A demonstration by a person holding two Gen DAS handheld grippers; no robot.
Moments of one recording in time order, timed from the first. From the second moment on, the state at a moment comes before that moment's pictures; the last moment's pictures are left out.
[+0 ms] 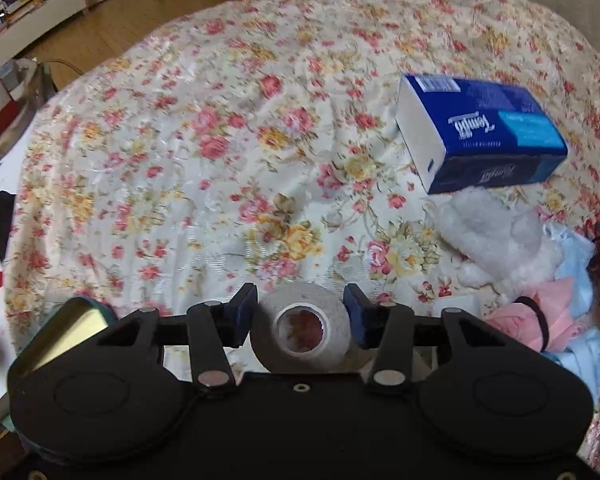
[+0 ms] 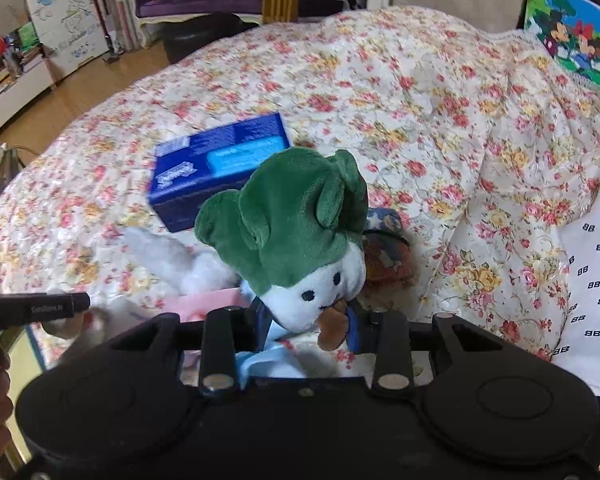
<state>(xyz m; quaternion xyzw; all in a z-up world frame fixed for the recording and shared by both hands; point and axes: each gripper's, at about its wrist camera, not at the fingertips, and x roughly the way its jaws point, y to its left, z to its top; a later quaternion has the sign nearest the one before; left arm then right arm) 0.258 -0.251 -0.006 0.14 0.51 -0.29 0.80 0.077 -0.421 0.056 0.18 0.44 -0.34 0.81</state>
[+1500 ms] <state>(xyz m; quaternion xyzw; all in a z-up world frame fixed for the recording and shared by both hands) 0.262 -0.013 -0.071 0.06 0.56 -0.11 0.82 0.152 -0.117 -0.005 0.06 0.57 -0.14 0.81</state>
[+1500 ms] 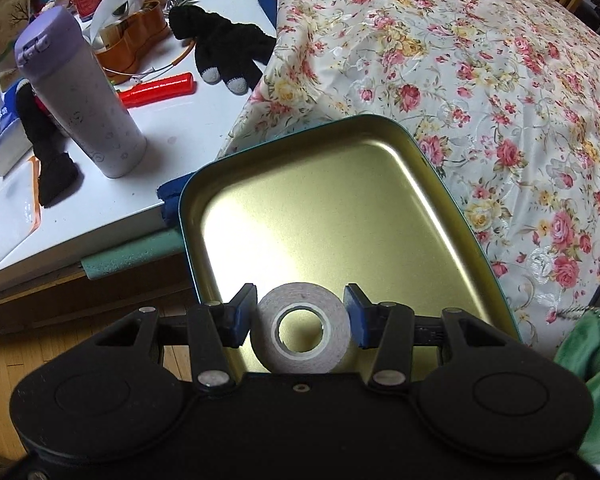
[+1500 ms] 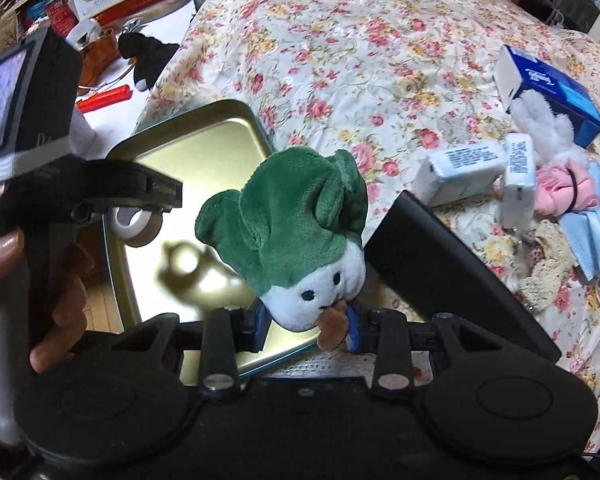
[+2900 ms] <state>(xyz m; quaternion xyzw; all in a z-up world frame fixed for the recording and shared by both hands) 0.263 -0.016 -0.071 0.08 0.55 -0.08 0.82 0.164 -0.112 -0.025 0.05 0.59 -0.15 0.79</state>
